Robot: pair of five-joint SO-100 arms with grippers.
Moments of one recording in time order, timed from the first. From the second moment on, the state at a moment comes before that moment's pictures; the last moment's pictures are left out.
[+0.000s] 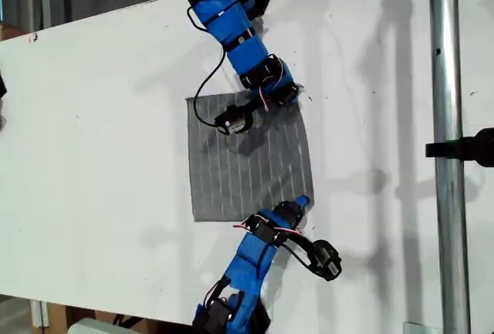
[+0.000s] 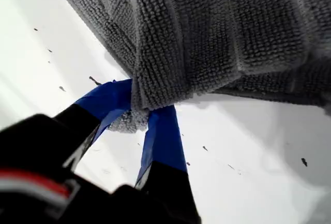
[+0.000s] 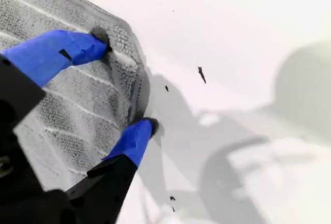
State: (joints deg) arm 0 19.0 61.7 78.7 71.7 -84.3; arm 1 -23.6 81.4 110.0 58.8 73.3
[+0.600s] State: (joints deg) arm 0 24.0 68.8 73.7 75.6 -78.7; arm 1 -29.8 77.7 91.2 71.5 72.8
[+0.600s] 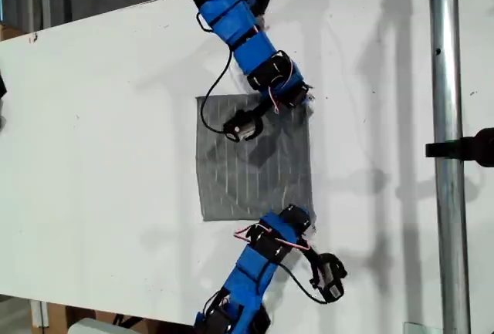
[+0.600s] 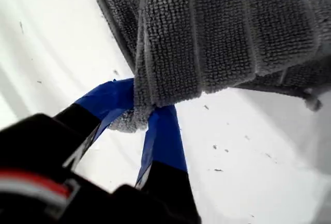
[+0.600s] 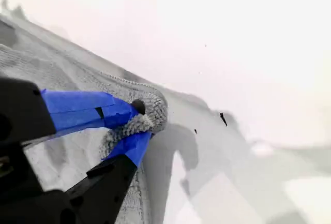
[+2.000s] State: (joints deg) arm 0 -13.4 111.6 121.3 60.9 -65.8; arm 1 9.2 95.0 103.1 79.3 49.0
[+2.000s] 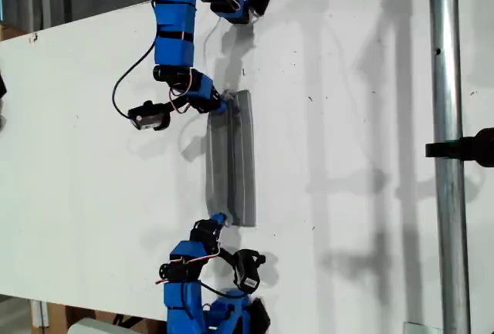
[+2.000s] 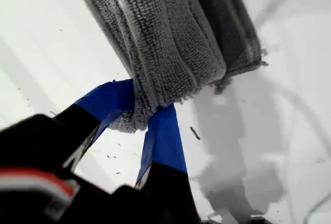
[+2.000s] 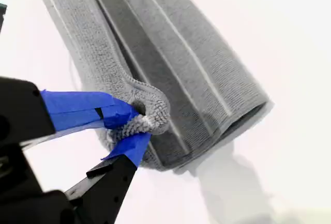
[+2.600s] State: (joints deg) arm 0 -4.0 110.7 132.3 59.8 -83.8; arm 1 5.8 83.5 109.4 79.4 64.0
